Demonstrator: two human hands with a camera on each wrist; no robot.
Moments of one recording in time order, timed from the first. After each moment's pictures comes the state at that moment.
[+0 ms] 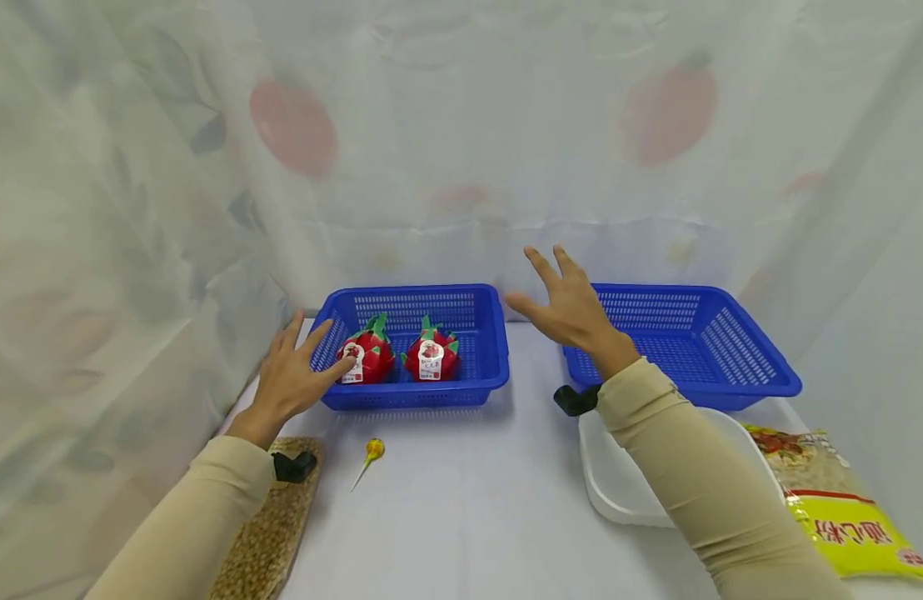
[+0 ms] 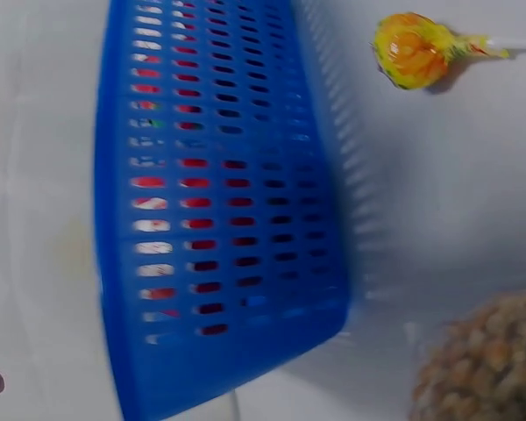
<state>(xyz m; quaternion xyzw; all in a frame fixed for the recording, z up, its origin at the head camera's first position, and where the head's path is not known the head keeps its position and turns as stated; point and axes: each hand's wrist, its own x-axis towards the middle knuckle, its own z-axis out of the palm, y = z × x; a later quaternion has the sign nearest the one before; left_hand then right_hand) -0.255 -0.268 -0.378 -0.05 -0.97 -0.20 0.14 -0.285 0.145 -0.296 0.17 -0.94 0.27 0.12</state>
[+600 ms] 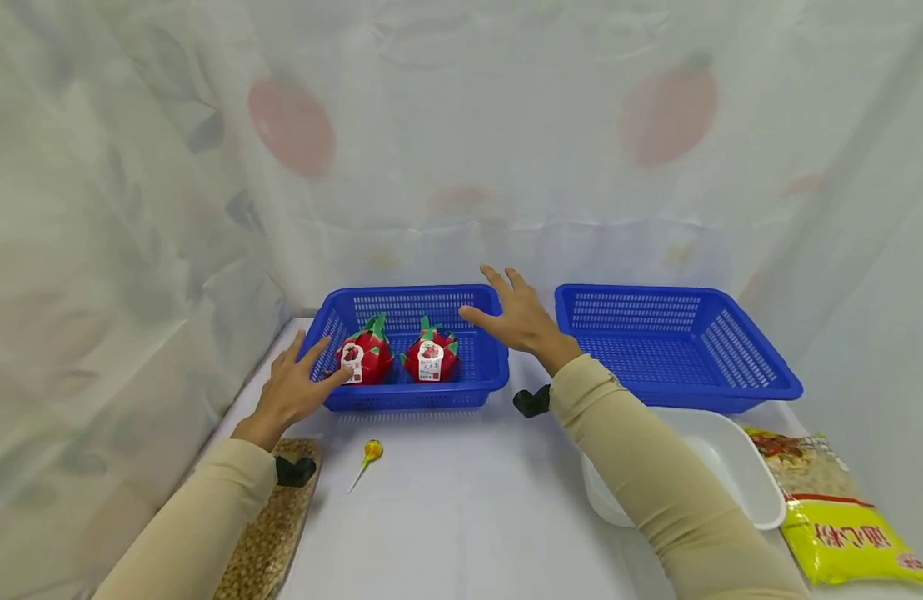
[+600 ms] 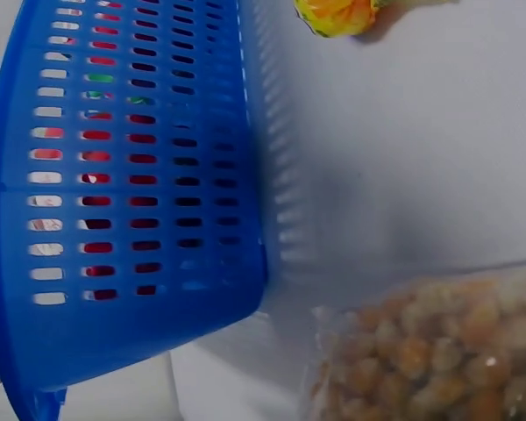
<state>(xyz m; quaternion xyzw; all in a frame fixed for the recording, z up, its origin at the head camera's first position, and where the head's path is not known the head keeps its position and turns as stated) -0.267 -0.281 -0.412 -0.01 -0.97 -0.22 0.07 -0.316 0.090 -0.329 0.19 -0.93 0.31 0.06</state>
